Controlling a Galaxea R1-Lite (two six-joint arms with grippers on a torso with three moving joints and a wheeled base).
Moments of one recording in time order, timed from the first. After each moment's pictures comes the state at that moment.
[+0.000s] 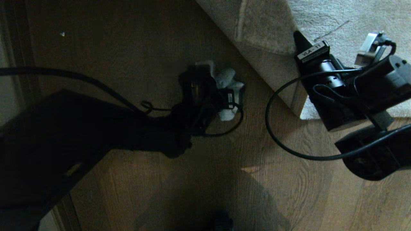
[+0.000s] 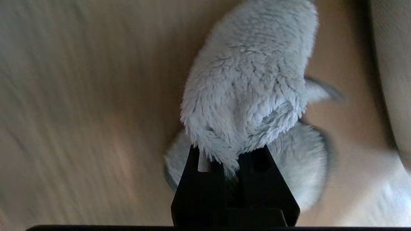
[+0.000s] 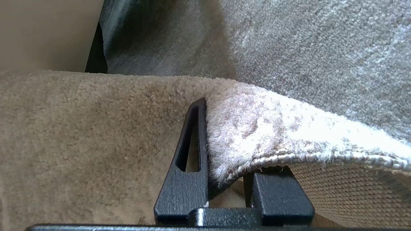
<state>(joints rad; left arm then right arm) -0.71 2.17 -1.48 -0.75 0.30 -0.17 0.44 1.82 -0.90 -1.52 -0.27 0.69</state>
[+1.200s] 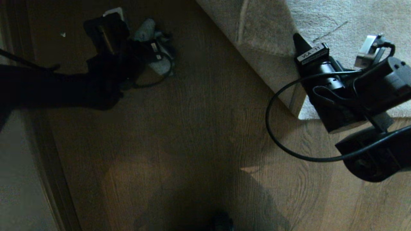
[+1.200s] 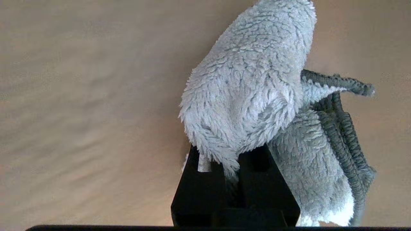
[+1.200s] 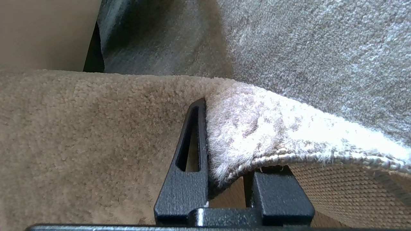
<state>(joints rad) -0.30 1.99 -1.54 -0.64 0.30 -0.19 0.44 1.81 -0.89 -1.52 -0.28 0.69</state>
